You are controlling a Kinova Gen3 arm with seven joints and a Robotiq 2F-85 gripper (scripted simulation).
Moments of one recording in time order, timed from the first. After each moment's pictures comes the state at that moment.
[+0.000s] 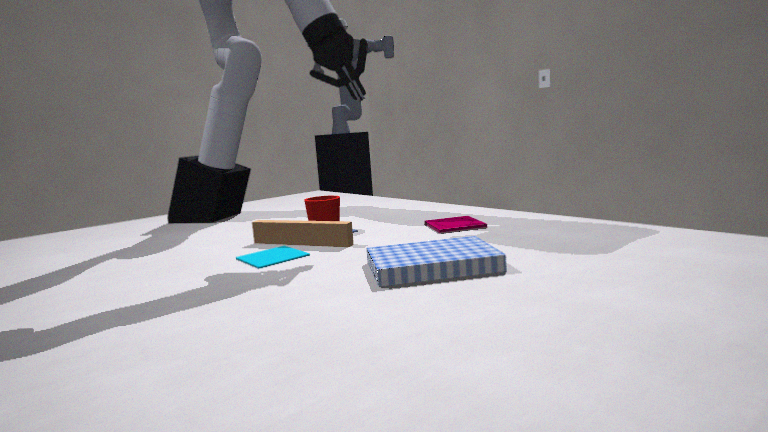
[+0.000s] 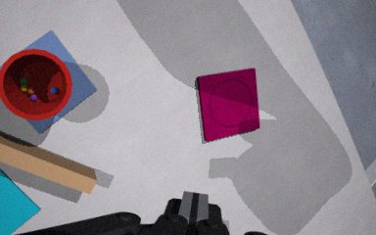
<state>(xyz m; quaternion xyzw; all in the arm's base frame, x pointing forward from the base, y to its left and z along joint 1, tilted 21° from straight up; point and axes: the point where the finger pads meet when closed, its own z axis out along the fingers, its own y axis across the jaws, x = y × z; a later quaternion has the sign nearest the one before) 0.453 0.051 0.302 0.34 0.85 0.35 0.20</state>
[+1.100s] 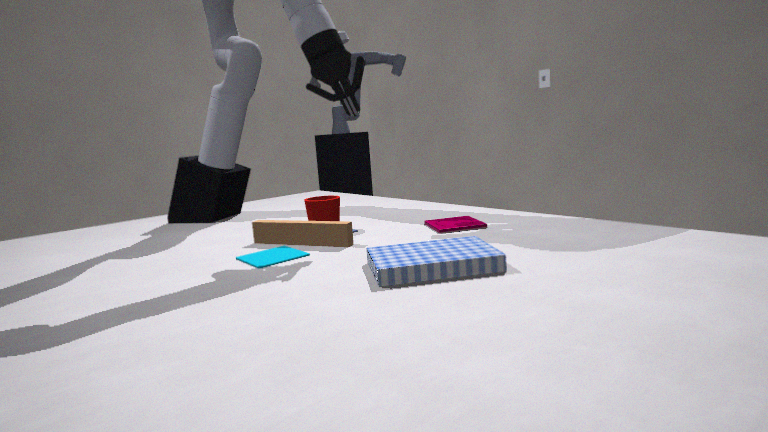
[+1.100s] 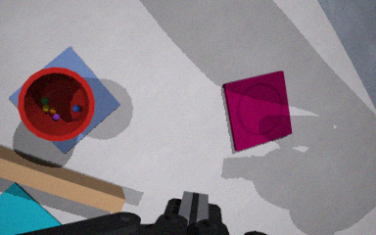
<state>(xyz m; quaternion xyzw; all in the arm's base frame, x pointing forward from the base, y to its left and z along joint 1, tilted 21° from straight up) 0.450 0.050 0.270 0.37 0.85 0.32 0.17</state>
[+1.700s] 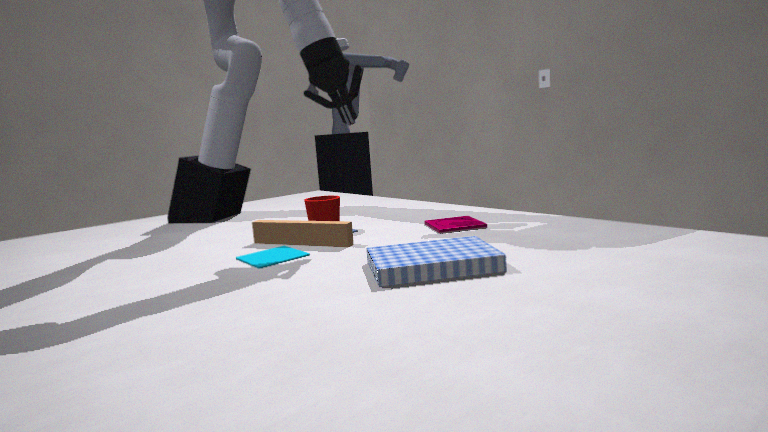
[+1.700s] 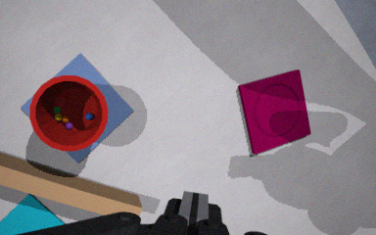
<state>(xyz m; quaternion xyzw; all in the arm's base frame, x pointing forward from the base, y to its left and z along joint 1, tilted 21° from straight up) 0.448 0.049 0.253 0.39 0.85 0.31 0.16</state>
